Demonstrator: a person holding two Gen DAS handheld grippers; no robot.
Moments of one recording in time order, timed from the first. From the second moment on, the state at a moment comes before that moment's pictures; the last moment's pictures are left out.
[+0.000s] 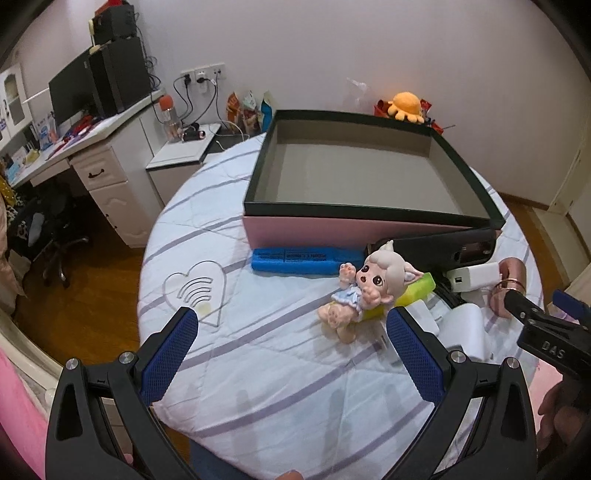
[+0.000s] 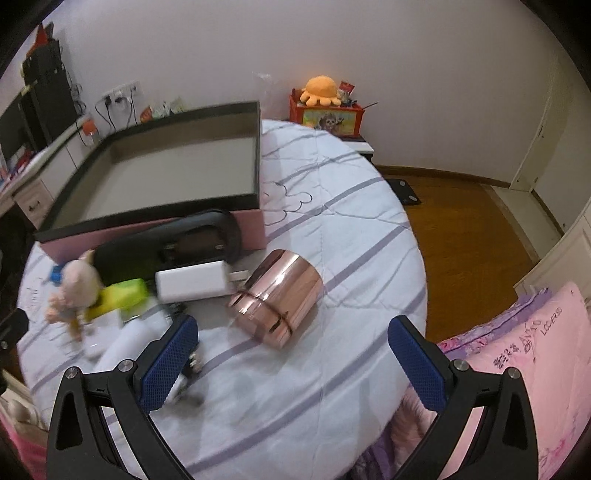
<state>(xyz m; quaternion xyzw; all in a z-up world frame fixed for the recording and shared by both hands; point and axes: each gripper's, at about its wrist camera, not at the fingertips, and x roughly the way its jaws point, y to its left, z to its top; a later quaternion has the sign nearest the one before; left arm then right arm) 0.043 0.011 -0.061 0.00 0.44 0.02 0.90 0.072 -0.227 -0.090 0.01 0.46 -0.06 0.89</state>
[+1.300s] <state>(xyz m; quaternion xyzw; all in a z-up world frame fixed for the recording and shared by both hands) 0.060 0.011 -0.063 -0.01 0.44 0.03 0.90 0.077 -0.232 -0.084 0.02 0.43 -0.02 0.90</state>
